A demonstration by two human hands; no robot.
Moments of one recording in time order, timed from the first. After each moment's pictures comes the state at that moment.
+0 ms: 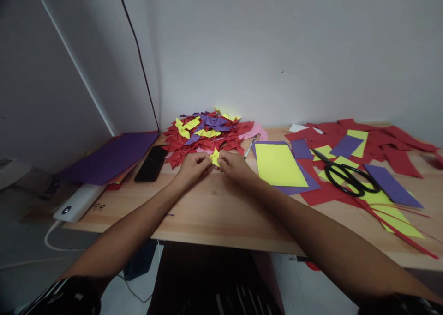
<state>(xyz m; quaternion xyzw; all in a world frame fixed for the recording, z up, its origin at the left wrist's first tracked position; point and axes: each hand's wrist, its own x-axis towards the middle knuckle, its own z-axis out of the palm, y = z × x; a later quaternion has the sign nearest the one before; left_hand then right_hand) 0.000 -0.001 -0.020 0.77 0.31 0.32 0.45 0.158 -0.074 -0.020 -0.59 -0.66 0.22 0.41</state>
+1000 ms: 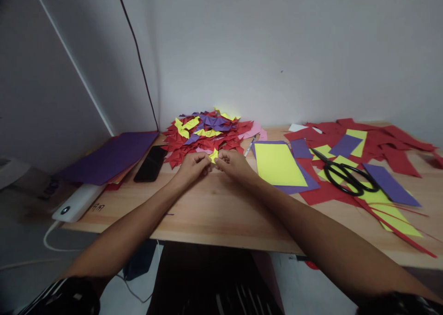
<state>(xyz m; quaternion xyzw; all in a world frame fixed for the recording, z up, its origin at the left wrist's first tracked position) 0.000 0.000 -0.023 0.77 0.30 0.30 0.47 0.159 -0.073 -0.020 -0.57 -0.63 0.27 0.45</state>
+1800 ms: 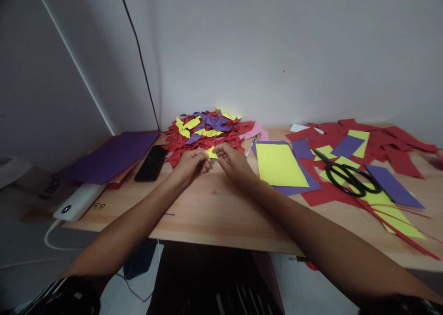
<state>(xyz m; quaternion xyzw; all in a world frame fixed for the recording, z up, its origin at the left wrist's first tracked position) 0.002 0.002 -0.011 0.62 0.32 0.32 0.64 0.155 -0.077 -0.021 -0.52 -0.66 0.18 0.51</state>
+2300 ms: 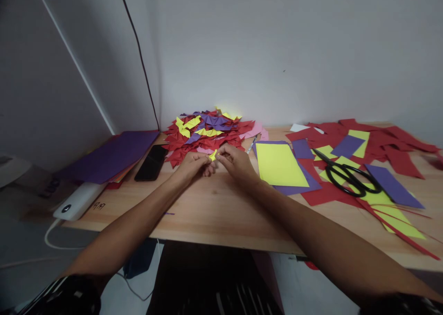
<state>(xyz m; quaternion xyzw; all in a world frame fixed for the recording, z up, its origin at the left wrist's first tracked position) 0.002 -0.004 -0.009 0.65 0.30 0.27 0.64 0.156 -0.080 -0.016 -0.56 -0.64 0.15 0.50</state>
